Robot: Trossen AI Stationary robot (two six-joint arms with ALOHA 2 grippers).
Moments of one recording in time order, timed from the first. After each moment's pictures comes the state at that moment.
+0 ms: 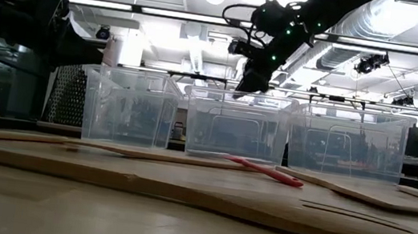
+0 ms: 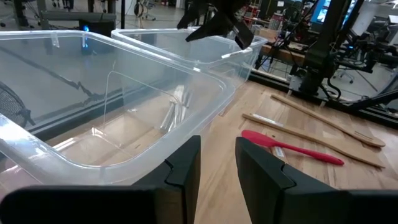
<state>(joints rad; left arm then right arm) 0.44 0.10 0.05 -0.01 0.01 -0.19 -0.55 1.76 1.35 -0.27 0.14 -0.63</state>
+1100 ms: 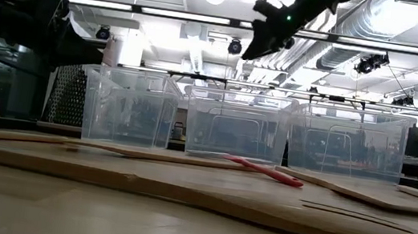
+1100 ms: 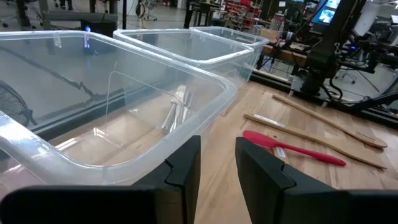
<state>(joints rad) 0.44 0.10 0.05 -0.01 0.00 -0.19 -0.49 1.56 1.35 -0.33 0.20 -0.23</state>
